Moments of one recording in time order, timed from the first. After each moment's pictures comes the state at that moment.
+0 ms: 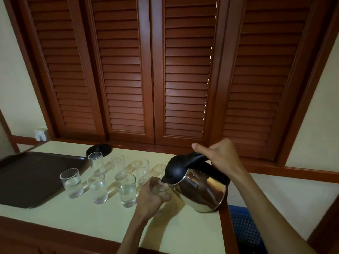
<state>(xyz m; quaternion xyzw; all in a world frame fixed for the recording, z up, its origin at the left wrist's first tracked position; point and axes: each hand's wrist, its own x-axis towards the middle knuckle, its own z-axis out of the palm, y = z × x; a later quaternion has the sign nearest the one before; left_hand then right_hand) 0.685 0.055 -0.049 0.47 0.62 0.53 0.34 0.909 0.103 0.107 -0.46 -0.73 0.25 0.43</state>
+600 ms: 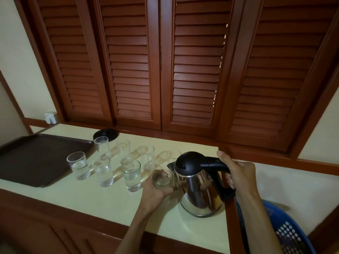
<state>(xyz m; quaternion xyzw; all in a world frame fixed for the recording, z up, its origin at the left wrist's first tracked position) 0.684 0.048 -0.070 0.46 0.60 0.57 0.32 0.927 0.087 0.032 -0.51 -0.49 0.43 0.56</state>
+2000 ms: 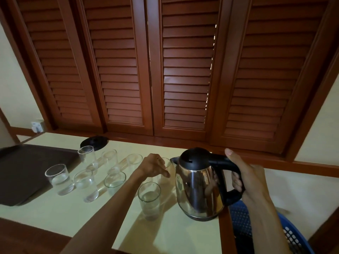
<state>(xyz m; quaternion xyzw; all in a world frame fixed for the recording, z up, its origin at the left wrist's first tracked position) 0.666 0.184 -0.014 0.58 0.70 0.26 0.33 0.962 0.106 0.051 -0.48 -0.44 0.50 0.57</state>
